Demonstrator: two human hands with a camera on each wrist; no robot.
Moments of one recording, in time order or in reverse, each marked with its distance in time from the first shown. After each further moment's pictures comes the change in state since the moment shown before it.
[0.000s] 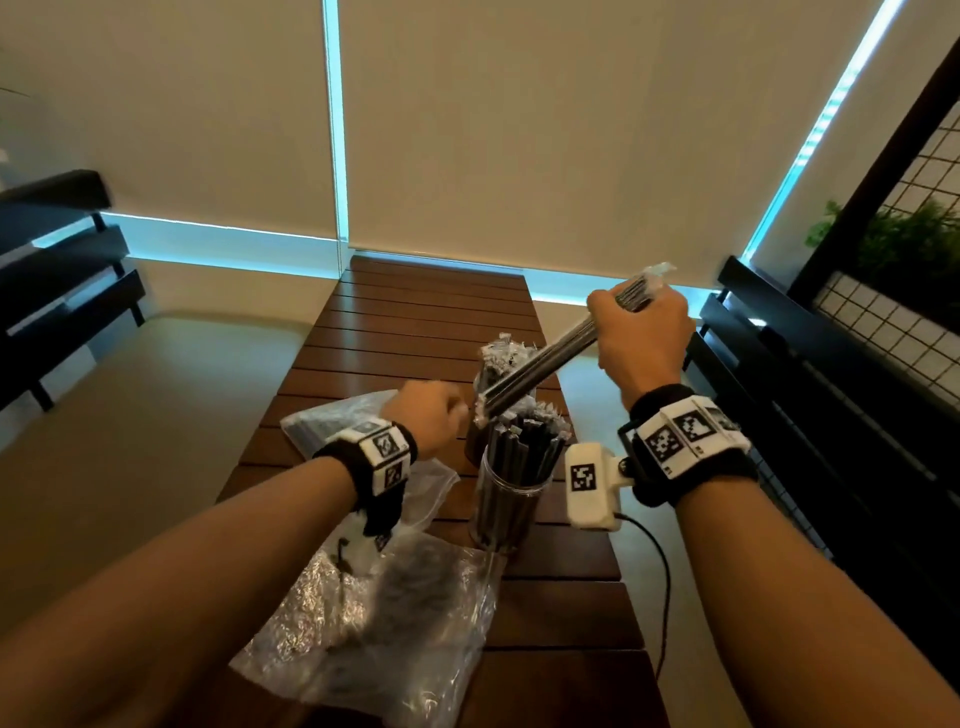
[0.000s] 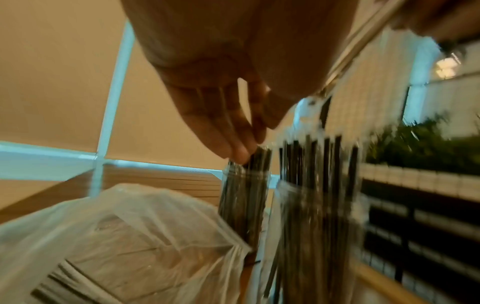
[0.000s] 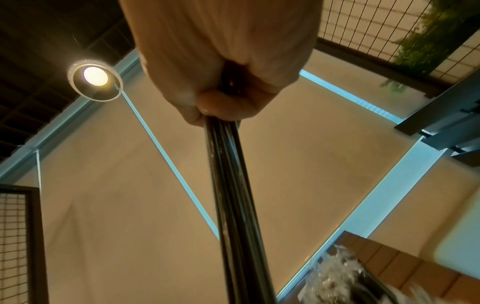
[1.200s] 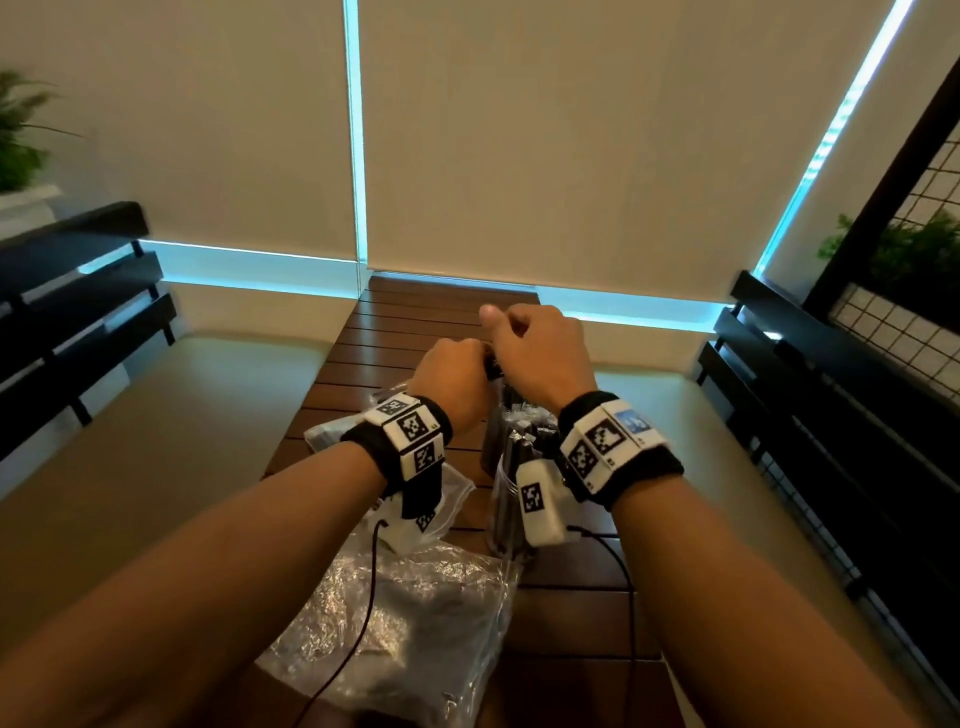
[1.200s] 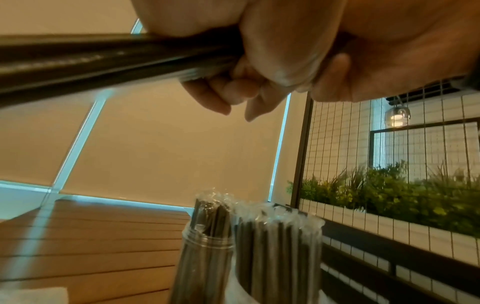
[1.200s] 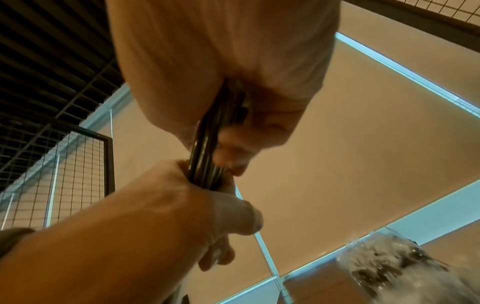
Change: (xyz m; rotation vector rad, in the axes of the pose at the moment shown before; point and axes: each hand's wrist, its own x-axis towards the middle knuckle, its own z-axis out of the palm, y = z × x) left_hand -0.018 0.052 -0.056 0.028 0.250 0.128; right_hand -0.043 -0.031 0.046 -0.234 -0.463 -0.285
